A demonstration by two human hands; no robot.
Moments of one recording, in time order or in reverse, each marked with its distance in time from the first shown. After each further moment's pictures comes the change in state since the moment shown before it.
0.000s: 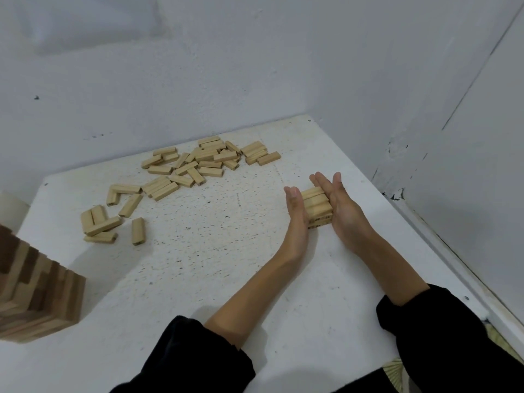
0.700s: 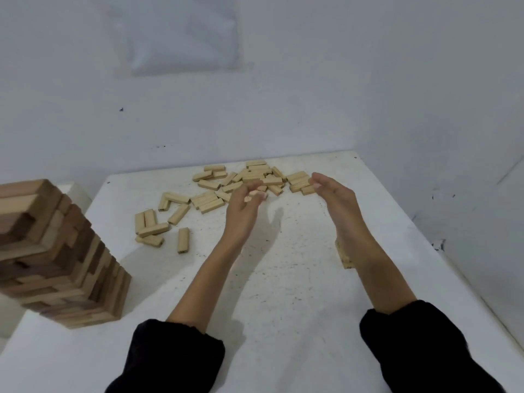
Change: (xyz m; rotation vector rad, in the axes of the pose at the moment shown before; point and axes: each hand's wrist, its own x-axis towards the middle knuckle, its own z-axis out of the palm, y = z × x) left_hand 0.022 0.068 -0.140 0.415 0.444 0.311; right_hand 0.049 -0.047 0.079 -0.142 0.102 -0.147
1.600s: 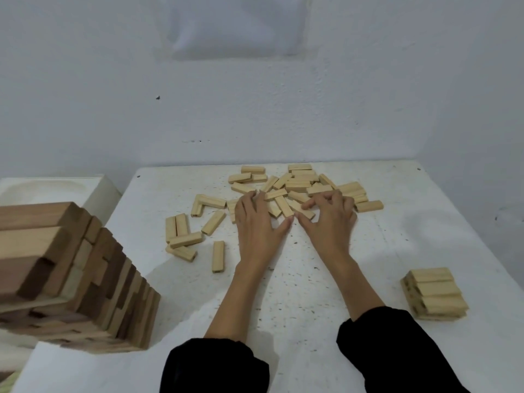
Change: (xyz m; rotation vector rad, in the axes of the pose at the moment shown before) left_hand 0.049 -0.078 -0.032 0.723 0.247 0.195; right_hand 0.060 0.070 0.101 -0.881 0.191 -0.366
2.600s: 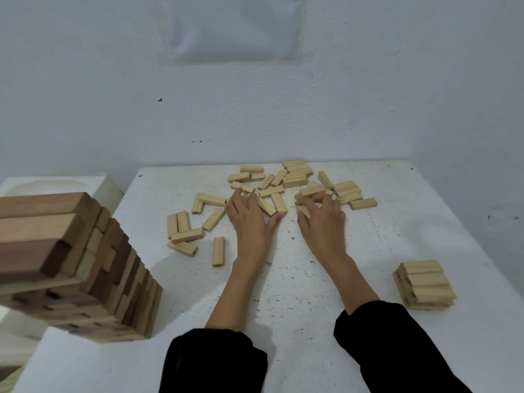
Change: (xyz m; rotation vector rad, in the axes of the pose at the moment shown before) left_hand 0.001 0.002 -0.006 -0.050 0.013 -0.128; right_hand -0.007 0.001 0.000 -0.087 -0.040 -0.134
